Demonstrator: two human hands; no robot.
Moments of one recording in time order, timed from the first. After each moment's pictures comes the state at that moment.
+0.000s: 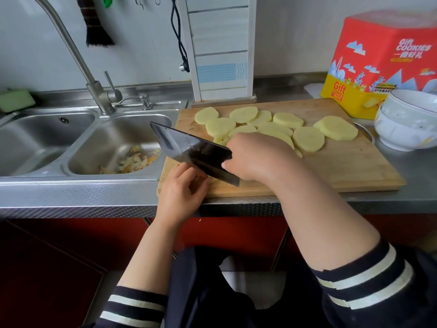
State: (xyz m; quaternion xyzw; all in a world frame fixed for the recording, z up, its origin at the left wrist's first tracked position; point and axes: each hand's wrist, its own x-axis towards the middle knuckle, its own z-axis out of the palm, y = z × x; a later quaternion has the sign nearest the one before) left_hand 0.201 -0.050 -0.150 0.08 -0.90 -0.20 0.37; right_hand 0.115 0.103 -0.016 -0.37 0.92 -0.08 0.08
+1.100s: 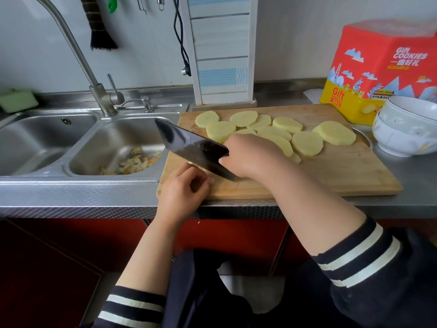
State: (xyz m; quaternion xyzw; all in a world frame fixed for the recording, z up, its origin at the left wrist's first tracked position) left_hand 0.198 -0.047 -0.145 0.12 -0.91 -0.22 0.34; right_hand 0.099 0.092 -0.029 -0.38 0.92 -0.10 0.07
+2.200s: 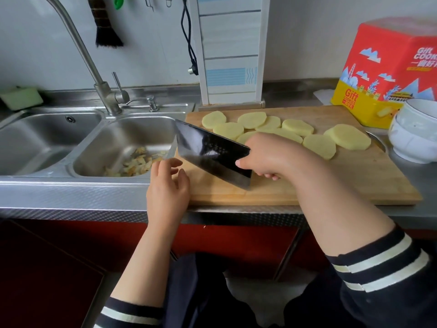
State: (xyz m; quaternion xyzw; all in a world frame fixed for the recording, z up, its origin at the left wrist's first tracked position) left_hand 0.205 -0.058 -0.131 0.30 -0.81 -0.31 0.39; right_hand 0.076 0.093 -0.024 -0.33 0.91 -0.16 0.19
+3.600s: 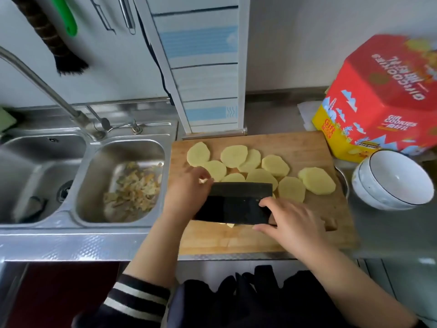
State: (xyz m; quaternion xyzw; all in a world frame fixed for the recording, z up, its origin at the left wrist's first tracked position) left_hand 0.069 -0.071 0.020 0.26 -0.93 -0.27 0.02; right_hand 0.015 0.168 0.016 -0.39 0.92 -0.09 0.03
